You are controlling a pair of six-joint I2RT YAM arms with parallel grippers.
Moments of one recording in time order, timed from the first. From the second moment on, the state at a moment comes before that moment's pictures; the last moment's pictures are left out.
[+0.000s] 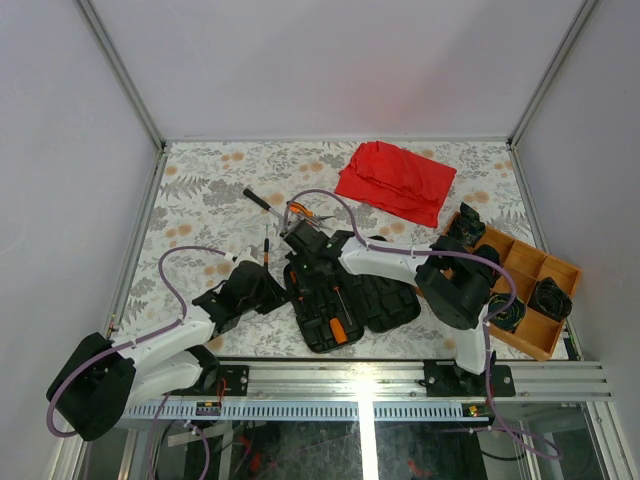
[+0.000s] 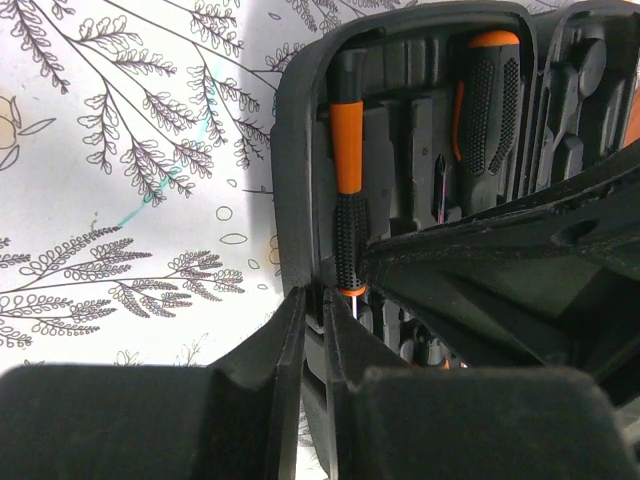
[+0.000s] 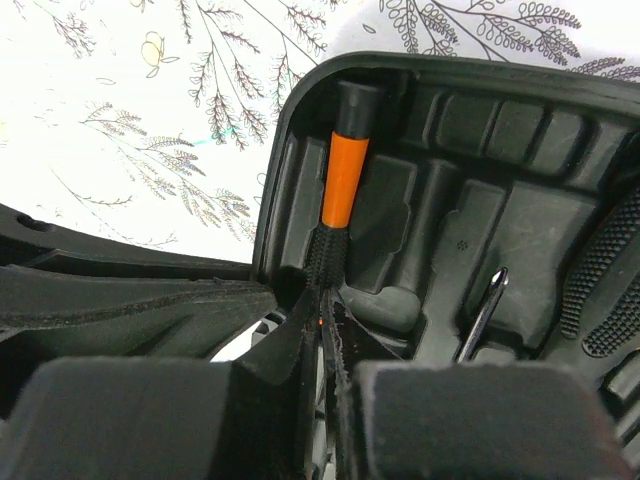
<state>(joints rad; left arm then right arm) -0.65 1.03 0.30 -0.02 0.00 -1.05 0.99 1.97 1.36 -0.45 -0.11 0.56</state>
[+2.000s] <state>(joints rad) -0.64 1.08 0.31 0.02 0.02 -1.01 1.06 2.11 1.52 -0.64 0.04 0.50</state>
